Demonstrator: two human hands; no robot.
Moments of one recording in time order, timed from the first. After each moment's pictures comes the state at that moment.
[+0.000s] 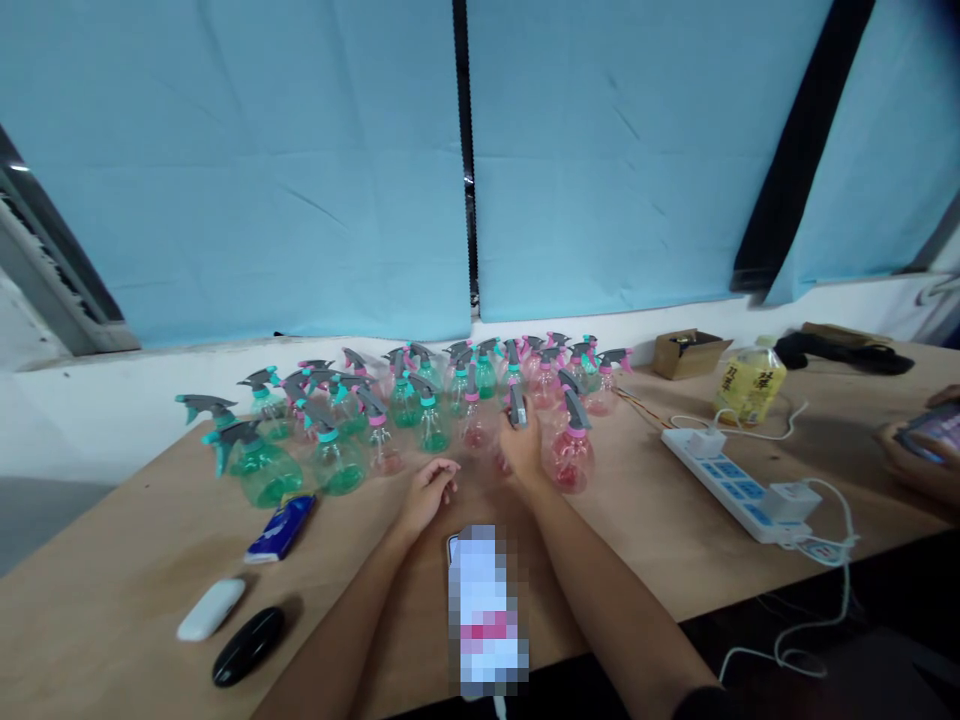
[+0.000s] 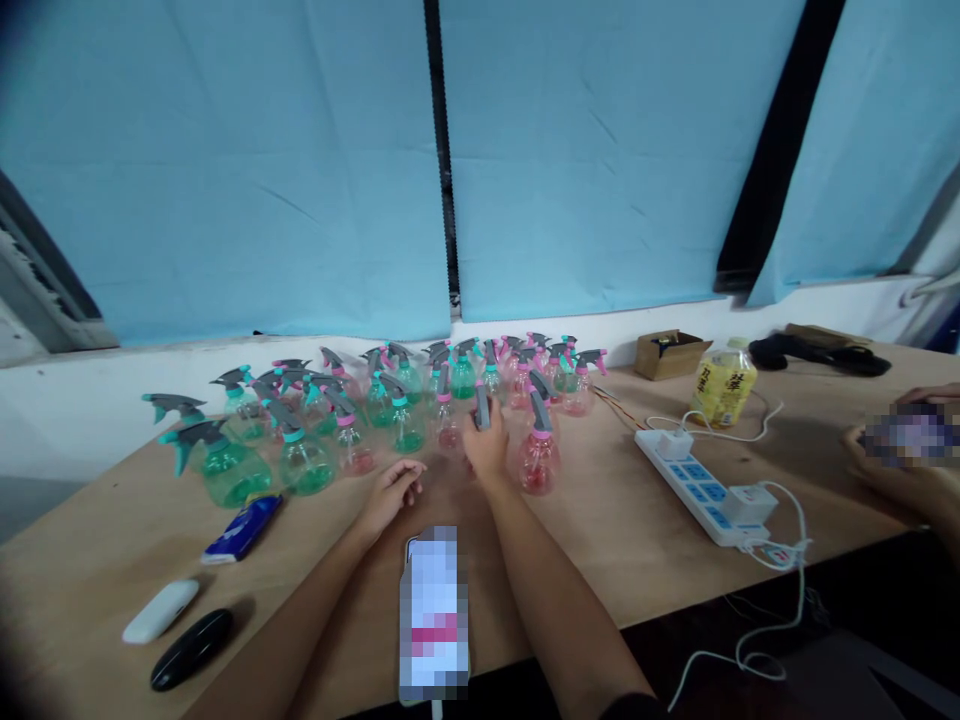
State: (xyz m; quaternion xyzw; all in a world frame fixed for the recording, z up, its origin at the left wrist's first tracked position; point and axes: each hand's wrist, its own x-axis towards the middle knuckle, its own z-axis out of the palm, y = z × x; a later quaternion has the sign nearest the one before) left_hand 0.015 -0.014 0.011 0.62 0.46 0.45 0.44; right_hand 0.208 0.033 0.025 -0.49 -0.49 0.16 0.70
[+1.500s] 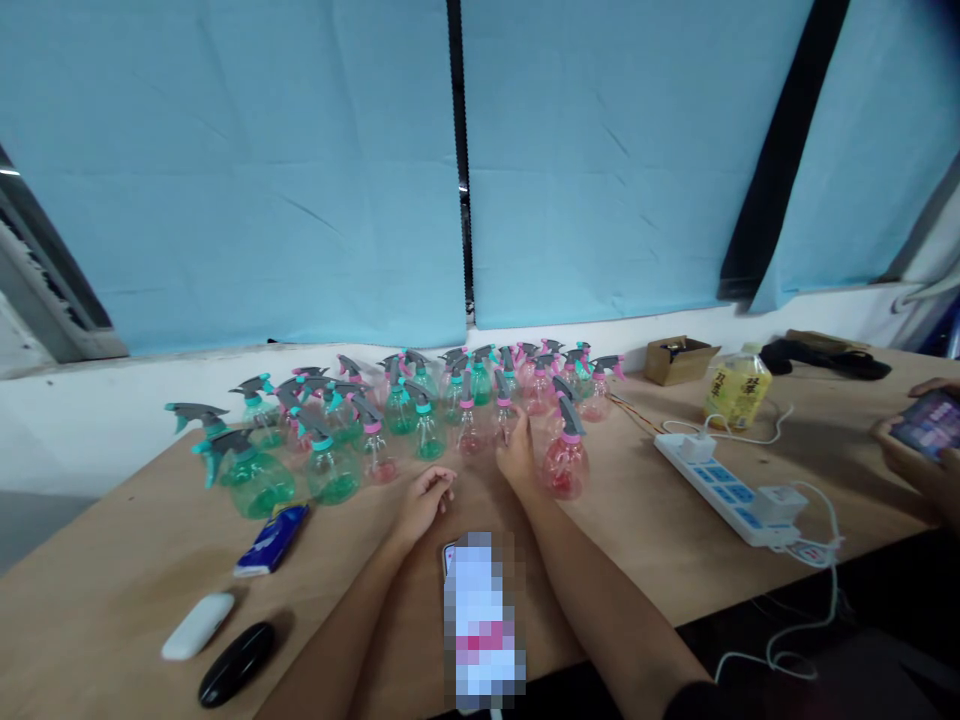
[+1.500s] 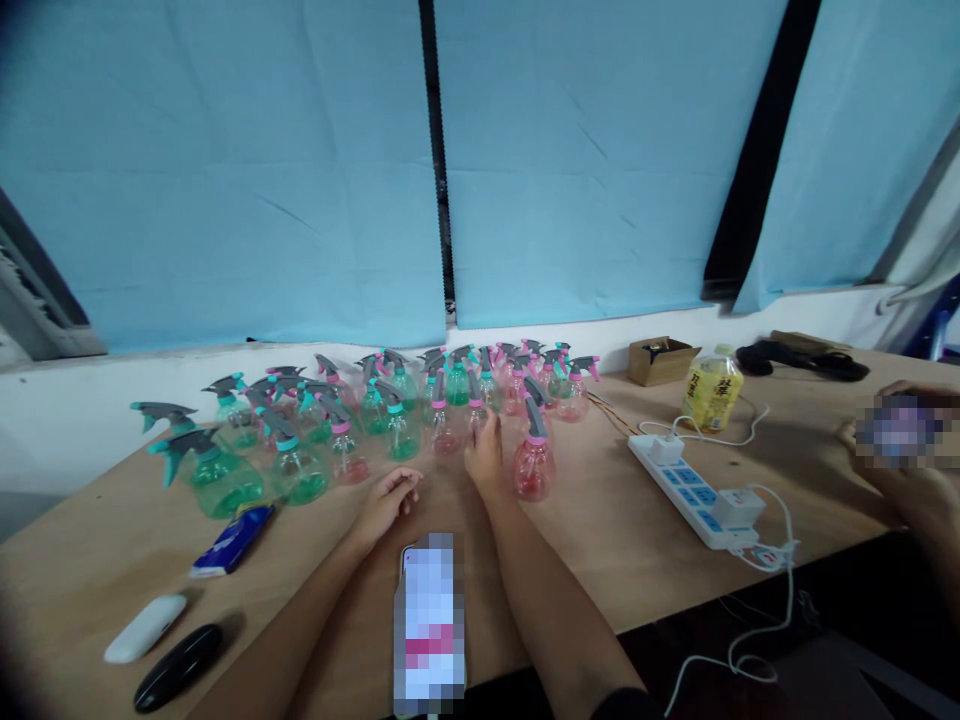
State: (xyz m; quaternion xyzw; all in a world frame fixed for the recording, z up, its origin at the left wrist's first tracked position) left_hand 0.015 -0.016 0.015 0.63 0.46 0.45 0.44; right_hand 0.220 0.054 -0.013 -0.49 -0.57 0.05 0.66
